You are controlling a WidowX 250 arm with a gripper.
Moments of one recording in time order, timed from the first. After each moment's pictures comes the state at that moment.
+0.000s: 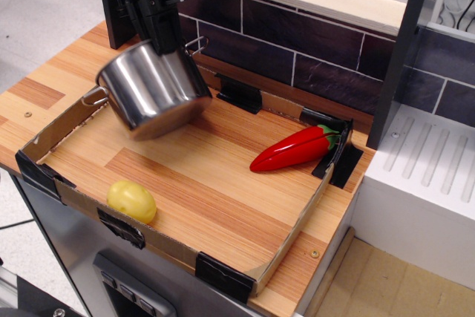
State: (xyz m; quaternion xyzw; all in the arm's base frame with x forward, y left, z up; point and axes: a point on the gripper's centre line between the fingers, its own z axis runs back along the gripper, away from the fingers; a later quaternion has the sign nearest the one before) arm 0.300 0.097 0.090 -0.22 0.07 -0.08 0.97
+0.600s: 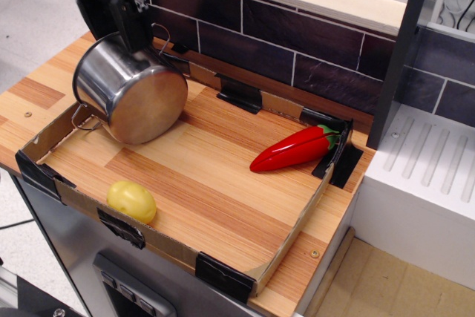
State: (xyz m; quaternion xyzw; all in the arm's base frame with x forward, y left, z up) arm 0.297 0.128 0.097 -0.13 -0.02 -0.10 0.99
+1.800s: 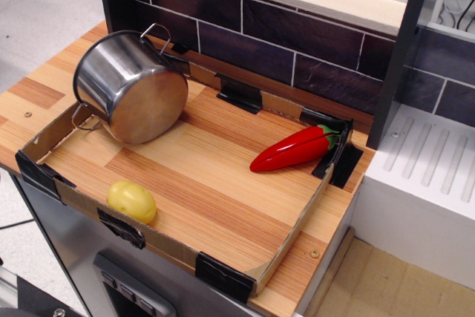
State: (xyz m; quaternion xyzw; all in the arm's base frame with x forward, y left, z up) arm 0.295 0.150 0.251 -0.05 -0.06 -0.08 0.99
